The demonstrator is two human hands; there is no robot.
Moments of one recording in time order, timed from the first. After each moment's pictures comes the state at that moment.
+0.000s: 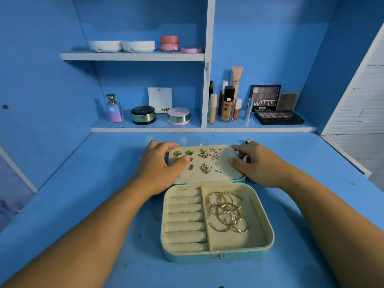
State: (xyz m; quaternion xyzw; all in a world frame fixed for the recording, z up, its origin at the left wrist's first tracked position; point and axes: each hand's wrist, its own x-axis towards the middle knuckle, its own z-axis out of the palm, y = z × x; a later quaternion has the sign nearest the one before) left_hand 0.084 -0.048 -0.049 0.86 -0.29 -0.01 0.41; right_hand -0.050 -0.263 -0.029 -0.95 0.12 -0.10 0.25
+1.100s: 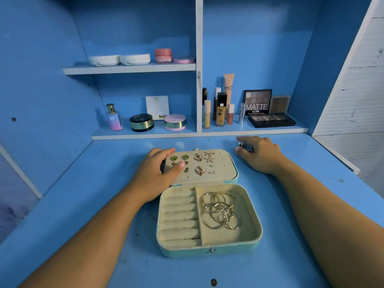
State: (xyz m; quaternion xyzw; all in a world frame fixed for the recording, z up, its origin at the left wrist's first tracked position) left_hand 0.083 -0.041 -0.053 0.85 -0.34 0.00 0.40; right_hand -0.036 -0.314 -0.046 -0.94 0.25 -0.13 0.18
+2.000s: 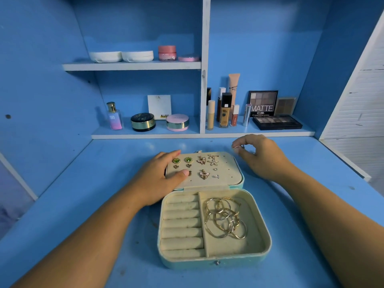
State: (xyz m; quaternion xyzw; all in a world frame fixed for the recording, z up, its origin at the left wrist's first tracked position) left_hand 0.091 -0.039 -0.054 0.85 -0.39 -0.04 0.34; right_hand -0.037 -0.288 -0.032 -0.92 0.14 -0.24 0.27
